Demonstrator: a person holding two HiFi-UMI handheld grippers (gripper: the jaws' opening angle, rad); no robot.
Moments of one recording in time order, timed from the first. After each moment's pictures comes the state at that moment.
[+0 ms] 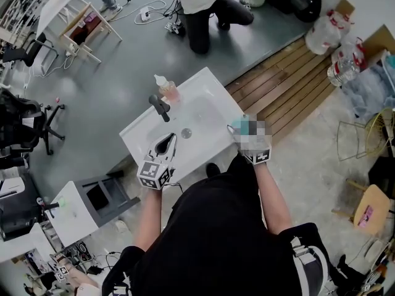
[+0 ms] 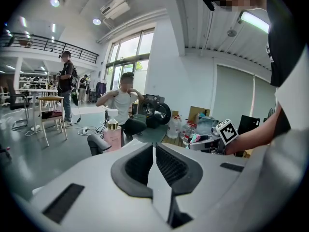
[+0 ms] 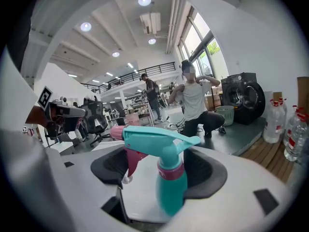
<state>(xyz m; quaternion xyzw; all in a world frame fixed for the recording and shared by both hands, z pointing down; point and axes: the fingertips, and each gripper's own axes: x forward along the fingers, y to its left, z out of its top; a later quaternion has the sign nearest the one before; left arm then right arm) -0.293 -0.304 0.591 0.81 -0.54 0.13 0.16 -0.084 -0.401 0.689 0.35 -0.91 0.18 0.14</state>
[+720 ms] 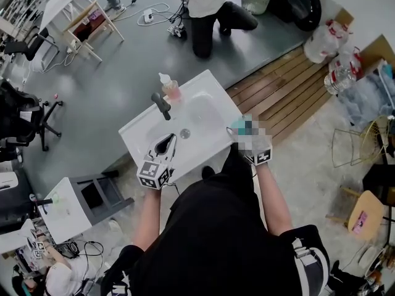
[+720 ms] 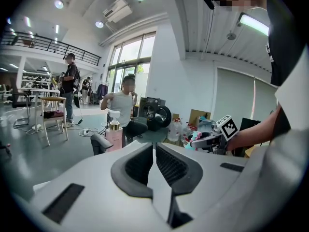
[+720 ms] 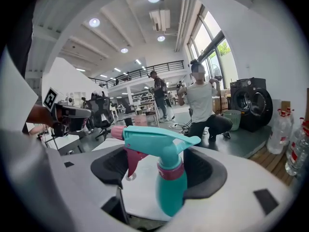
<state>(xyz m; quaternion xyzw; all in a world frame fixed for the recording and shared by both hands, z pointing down) -0.299 -0.281 0.585 0.81 -0.55 0.11 0.15 -0.094 -0.382 0.662 0.32 -0.92 0.15 0.16</state>
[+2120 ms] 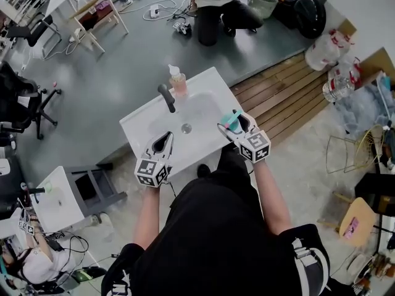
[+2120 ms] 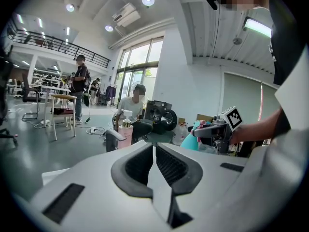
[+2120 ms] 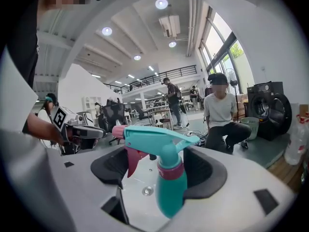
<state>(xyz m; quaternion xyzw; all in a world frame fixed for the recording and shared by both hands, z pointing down) -0.339 -0.240 0.589 0.79 -0.59 0.08 0.16 -0.166 -0.347 0.600 0.24 -0.96 0.12 0.12</state>
